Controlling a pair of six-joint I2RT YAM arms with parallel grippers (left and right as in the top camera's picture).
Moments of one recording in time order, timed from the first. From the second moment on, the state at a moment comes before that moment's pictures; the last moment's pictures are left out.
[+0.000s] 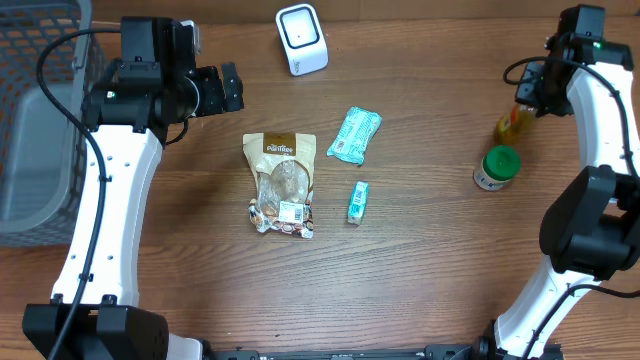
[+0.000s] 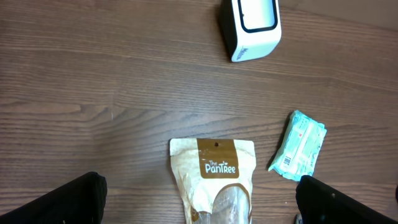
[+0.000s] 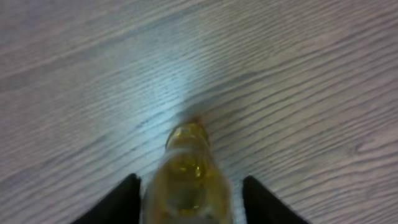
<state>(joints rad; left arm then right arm) -0.05 1.63 1.63 -0.89 0.15 -0.23 -0.23 2.09 1.88 -1.00 0.10 0.15</state>
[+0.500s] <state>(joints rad) -0.05 1.63 1.63 -0.89 0.15 -0.23 -0.23 2.07 2.12 -1.18 0.04 0.20</state>
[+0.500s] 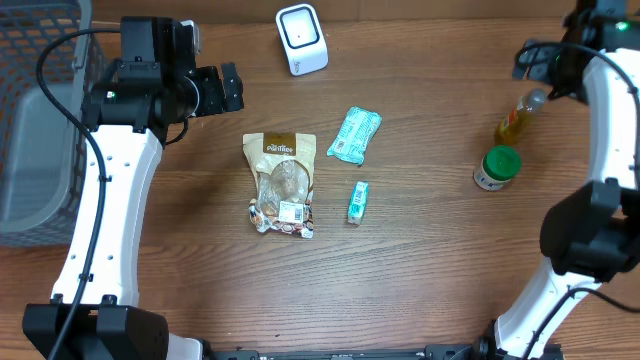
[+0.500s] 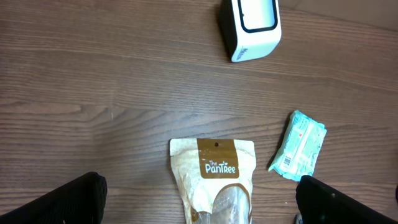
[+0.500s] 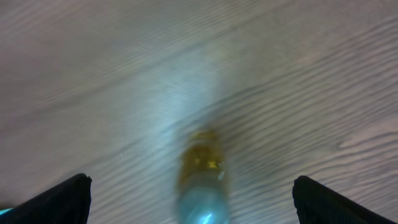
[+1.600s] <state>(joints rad) -0.05 1.63 1.63 -0.89 0.15 -0.23 0.28 1.91 1.83 -1.38 -0.30 0.28</state>
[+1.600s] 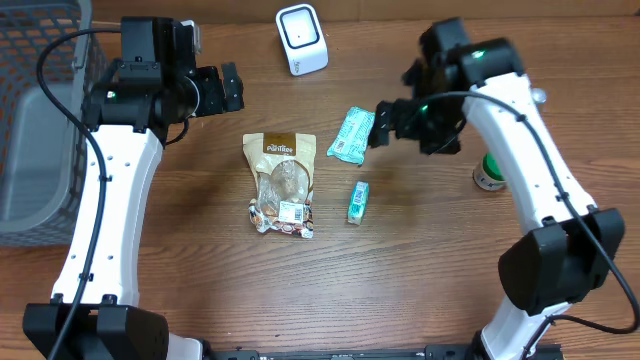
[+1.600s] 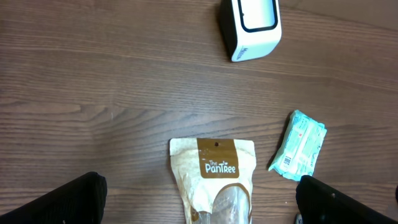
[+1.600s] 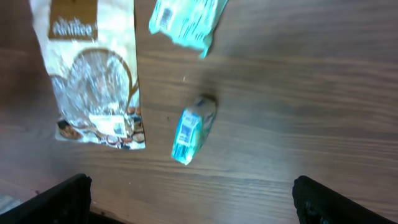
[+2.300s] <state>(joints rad) -0.05 1.63 1.63 -0.89 0.15 -0.23 0.40 1.91 1.71 -1.27 -0.29 0.36</state>
